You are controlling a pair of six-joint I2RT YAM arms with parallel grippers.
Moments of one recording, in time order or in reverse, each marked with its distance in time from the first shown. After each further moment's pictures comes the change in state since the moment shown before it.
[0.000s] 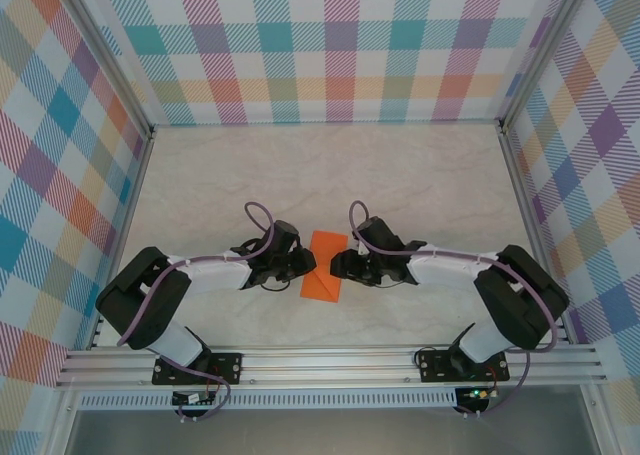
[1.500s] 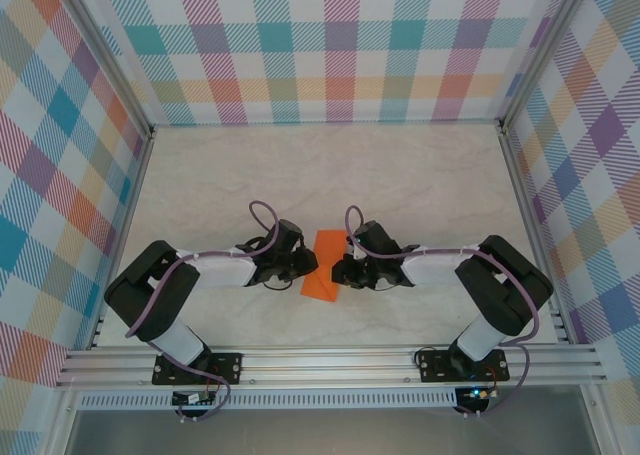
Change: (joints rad) left arm 0.000 0.051 0.027 -0.001 0.010 0.003; right arm -0.002 0.077 -0.048 0.157 -0.111 0.001
